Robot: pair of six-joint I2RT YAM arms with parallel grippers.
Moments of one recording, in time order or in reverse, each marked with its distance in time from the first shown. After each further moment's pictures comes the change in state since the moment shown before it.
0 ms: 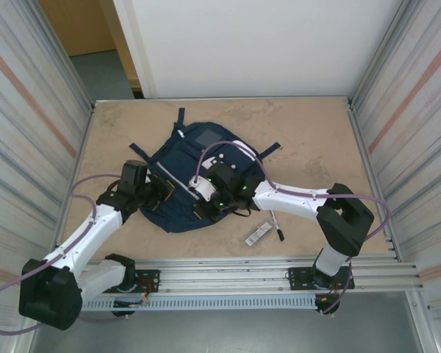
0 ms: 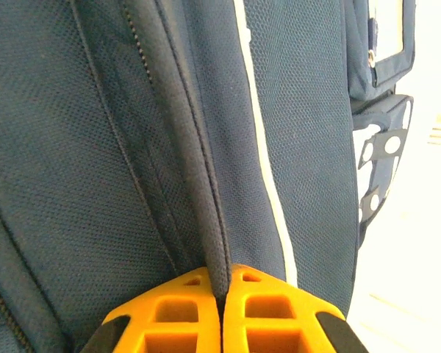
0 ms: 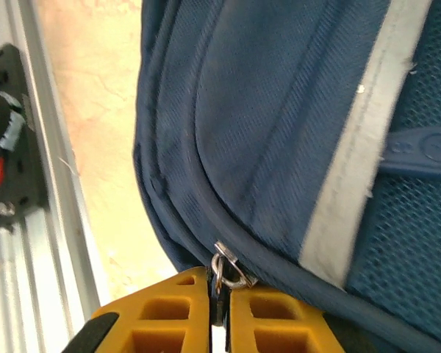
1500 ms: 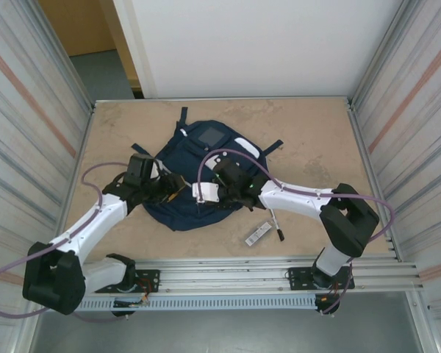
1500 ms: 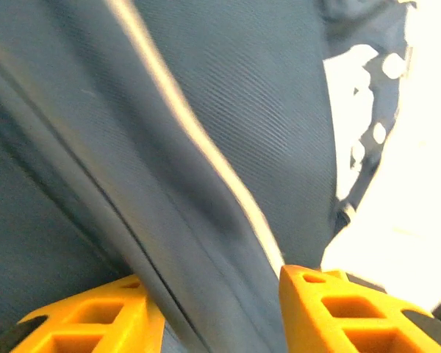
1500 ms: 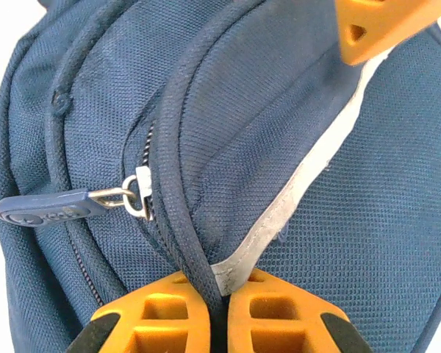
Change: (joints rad) left arm -0.033 0.102 0.104 -0.040 0.125 0.233; right arm -0.089 -0.042 -0.069 0.092 0.174 -0.845
